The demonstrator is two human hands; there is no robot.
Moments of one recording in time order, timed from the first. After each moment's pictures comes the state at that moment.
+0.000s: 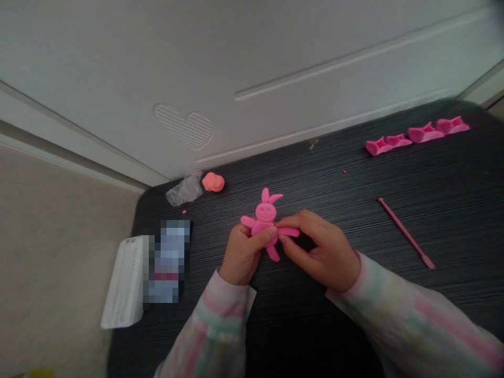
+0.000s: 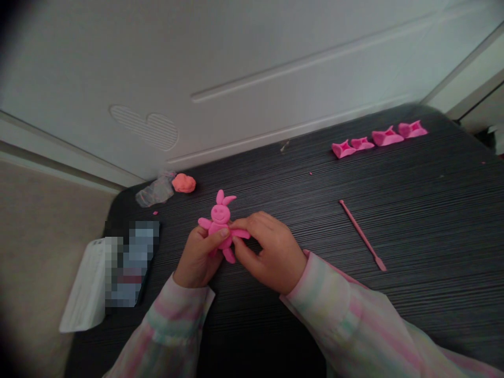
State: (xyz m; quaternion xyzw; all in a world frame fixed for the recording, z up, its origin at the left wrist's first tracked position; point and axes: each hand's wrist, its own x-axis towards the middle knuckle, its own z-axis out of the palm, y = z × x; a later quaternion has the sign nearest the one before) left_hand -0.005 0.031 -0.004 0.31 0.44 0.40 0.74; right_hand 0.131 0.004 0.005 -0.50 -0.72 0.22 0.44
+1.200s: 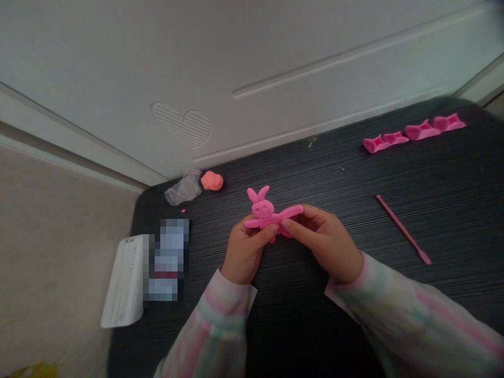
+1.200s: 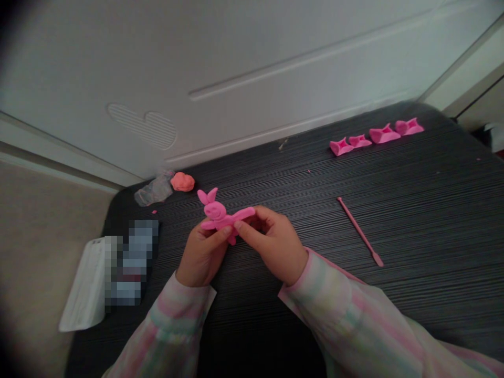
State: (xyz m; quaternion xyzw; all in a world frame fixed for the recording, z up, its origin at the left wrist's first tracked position) left_hand -0.001 0.031 -0.012 0.35 0.40 0.43 0.73; right_hand 0.128 0.009 0.004 -0.50 -0.39 0.58 0.50
